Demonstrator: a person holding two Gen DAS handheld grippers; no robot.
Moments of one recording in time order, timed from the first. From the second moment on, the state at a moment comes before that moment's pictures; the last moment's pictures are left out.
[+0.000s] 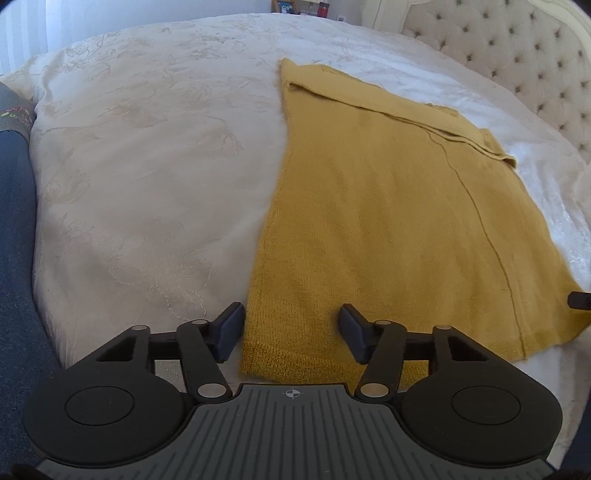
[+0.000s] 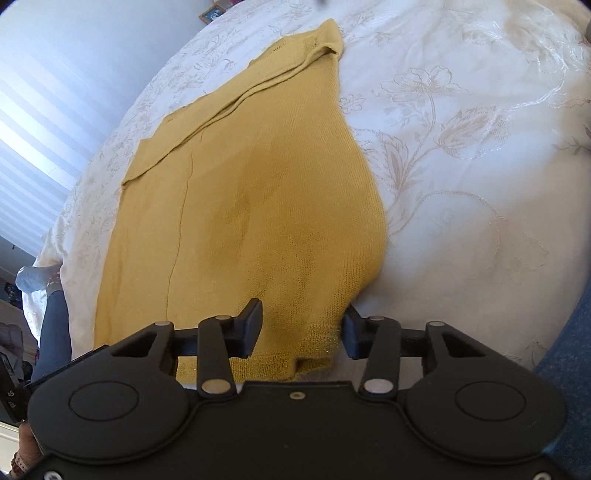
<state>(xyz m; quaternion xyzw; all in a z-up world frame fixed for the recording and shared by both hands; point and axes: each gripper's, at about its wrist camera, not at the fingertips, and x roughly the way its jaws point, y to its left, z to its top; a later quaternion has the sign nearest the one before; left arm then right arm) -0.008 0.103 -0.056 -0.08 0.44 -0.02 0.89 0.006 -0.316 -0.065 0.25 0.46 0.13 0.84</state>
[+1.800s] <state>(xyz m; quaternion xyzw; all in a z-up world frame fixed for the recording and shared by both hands) -0.008 0.111 -0.057 -0.11 0.45 -0.03 0.88 -0.001 -0.255 -0.054 0.13 0.45 0.03 0.88</state>
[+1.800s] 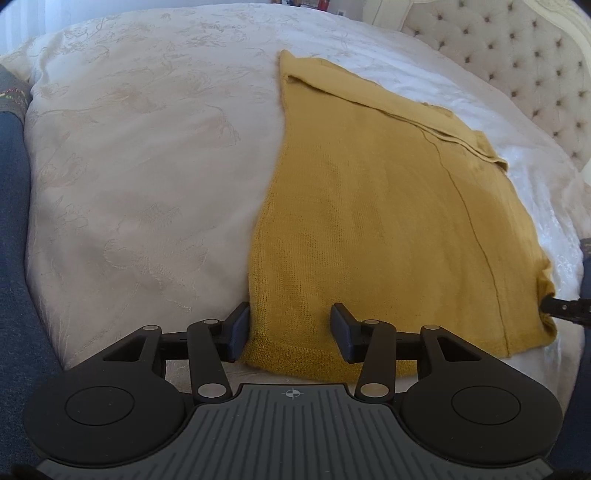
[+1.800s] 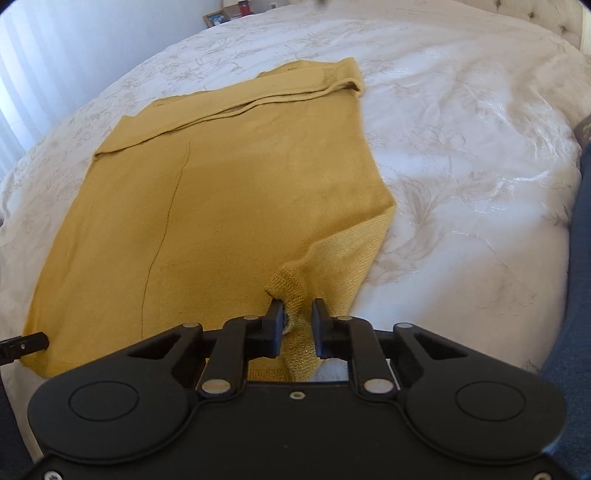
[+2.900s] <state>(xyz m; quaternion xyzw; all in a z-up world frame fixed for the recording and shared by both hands) 0.003 0.112 -0.065 -0.12 0.46 -0.02 0.88 0.009 -0.235 -0.040 0.10 0.44 0.05 0.89</state>
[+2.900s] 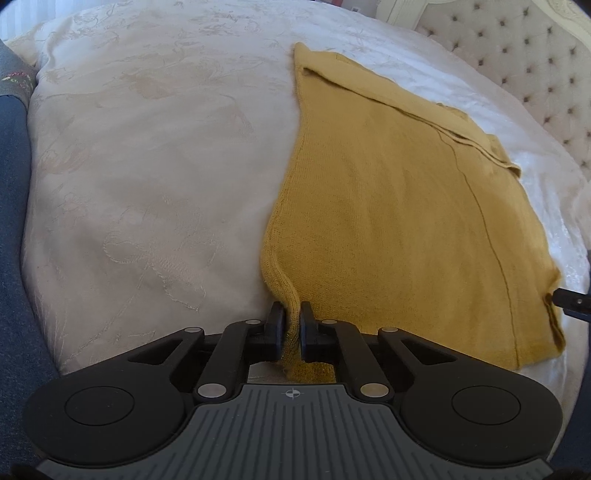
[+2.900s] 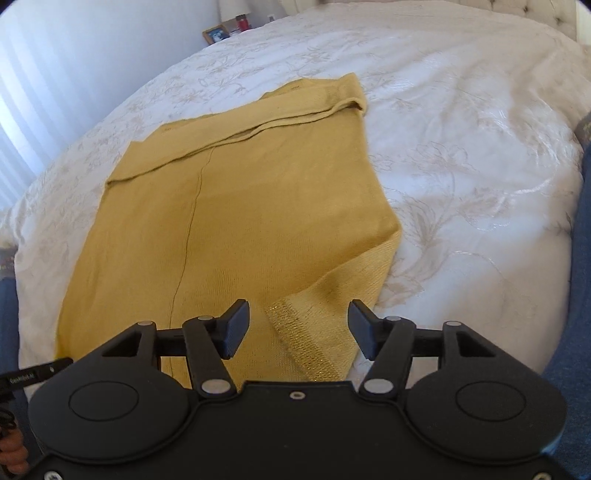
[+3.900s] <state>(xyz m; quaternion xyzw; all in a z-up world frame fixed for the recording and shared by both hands) 0.005 0.090 -0.063 -0.10 0.45 -0.05 0.89 0.018 -0.252 -0.077 0.17 0.45 0.01 0.88</state>
